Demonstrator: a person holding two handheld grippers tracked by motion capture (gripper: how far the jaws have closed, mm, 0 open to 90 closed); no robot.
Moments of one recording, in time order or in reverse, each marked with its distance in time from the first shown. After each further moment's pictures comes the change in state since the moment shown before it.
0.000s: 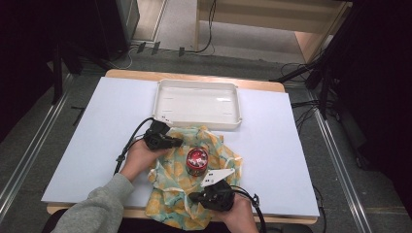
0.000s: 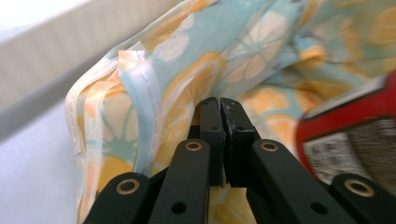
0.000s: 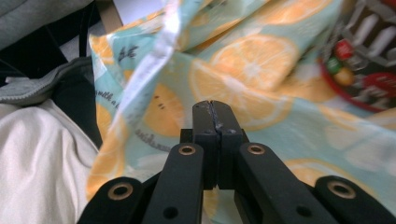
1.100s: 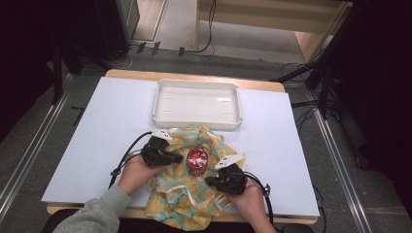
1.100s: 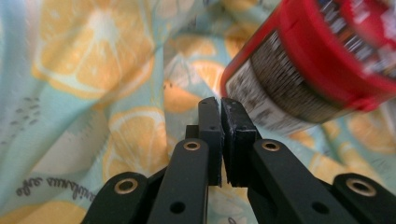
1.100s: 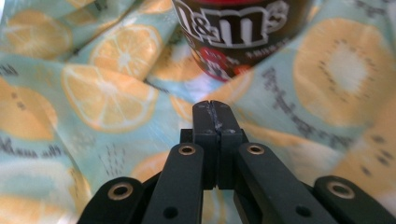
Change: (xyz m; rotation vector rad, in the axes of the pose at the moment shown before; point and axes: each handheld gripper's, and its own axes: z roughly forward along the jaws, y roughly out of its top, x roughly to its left) left arm -0.032 -0.034 -0.006 0.050 -0.057 0.027; right arm -0.052 -0.001 -0.015 0.044 -0.133 0.081
